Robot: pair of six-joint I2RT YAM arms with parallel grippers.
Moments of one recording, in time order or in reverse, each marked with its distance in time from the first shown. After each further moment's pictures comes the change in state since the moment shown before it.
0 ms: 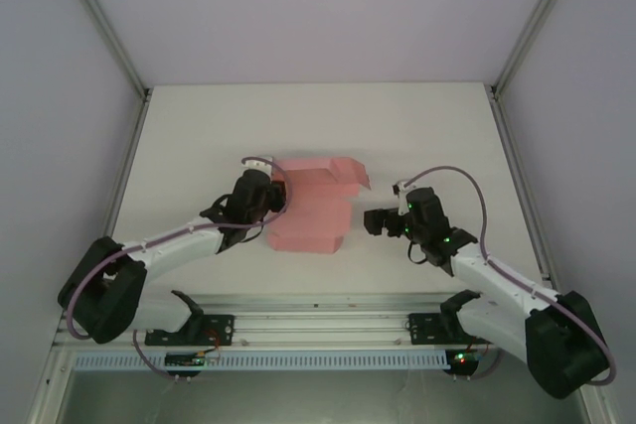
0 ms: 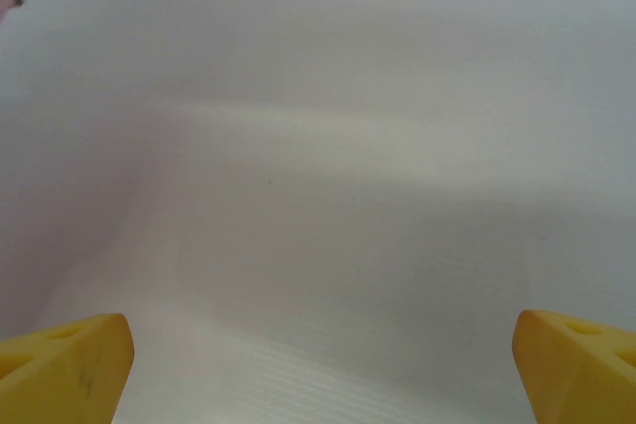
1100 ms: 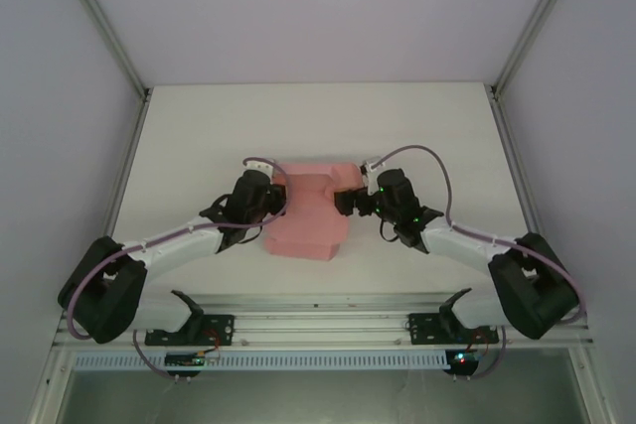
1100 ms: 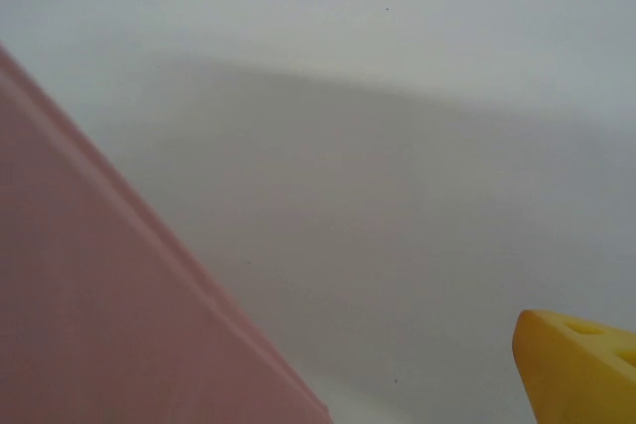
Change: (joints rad) left arm 0.006 0.000 0.000 -0.038 0.039 0.006; right arm 0.130 0.340 0.171 0.329 0.029 -0.073
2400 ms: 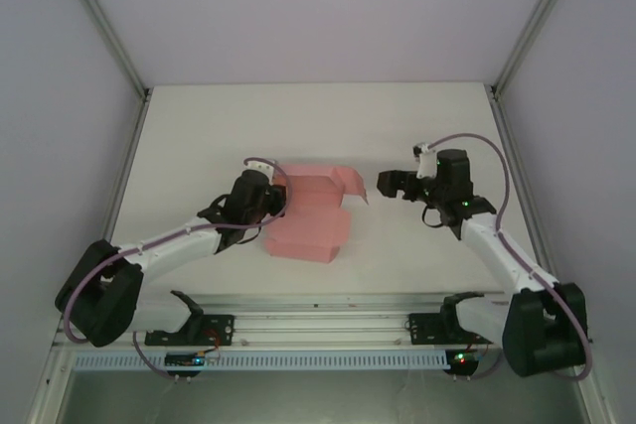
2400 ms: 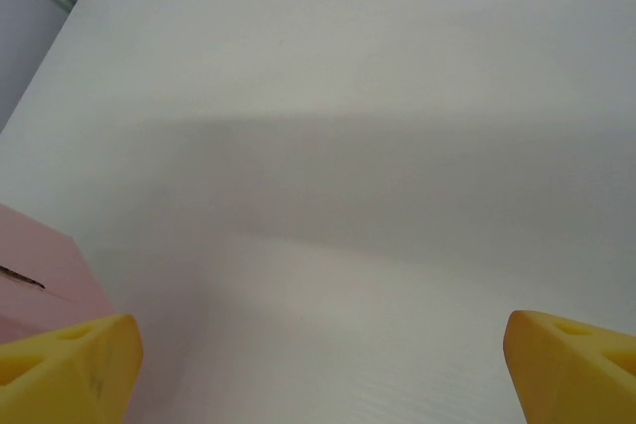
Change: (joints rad) left arm 0.003 -0.021 0.000 -0.017 0.027 0.039; right arm -0.415 -0.215 0.097 -0.420 -0.405 0.023
